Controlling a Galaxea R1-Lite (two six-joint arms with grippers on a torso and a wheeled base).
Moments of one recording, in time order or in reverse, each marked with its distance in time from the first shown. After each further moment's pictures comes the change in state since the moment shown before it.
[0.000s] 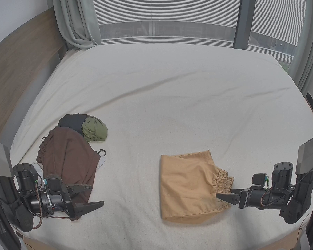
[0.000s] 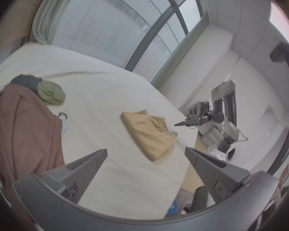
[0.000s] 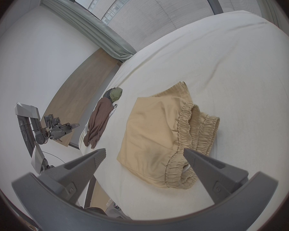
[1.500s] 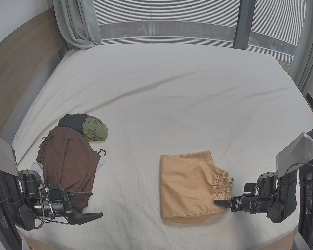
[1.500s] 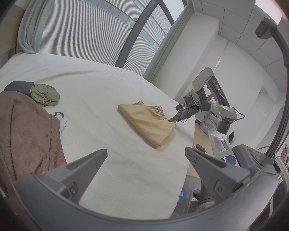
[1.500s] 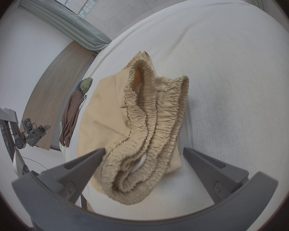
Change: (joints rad) left arm 0.066 0.121 0.003 0.045 -0.105 0.296; right arm -0.060 0.303 -0.118 -0.002 -0.089 -0.004
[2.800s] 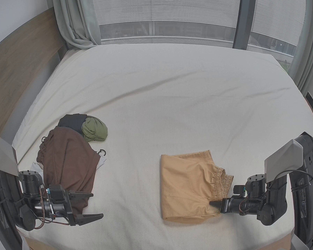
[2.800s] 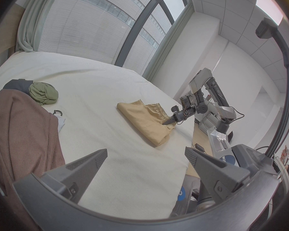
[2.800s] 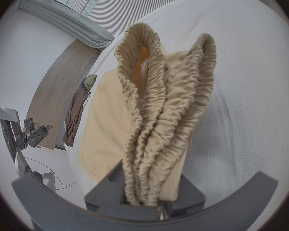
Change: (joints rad) left arm -0.005 0.007 0.000 0.009 -0.001 0.005; right arm 0.093 0.074 -0.098 -0.002 -0.007 0.074
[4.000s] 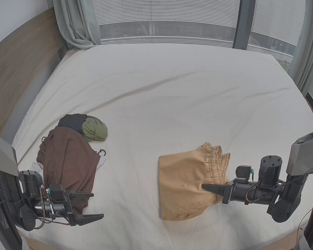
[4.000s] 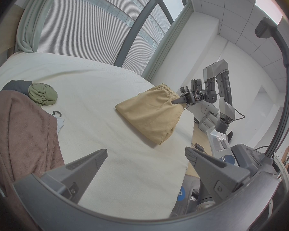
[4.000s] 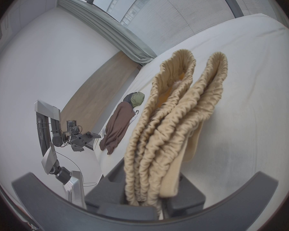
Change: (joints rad) left arm -0.006 -0.006 0.000 0.001 0.000 0.000; right arm 0.121 -0.372 0.047 0.004 0.112 -0.002
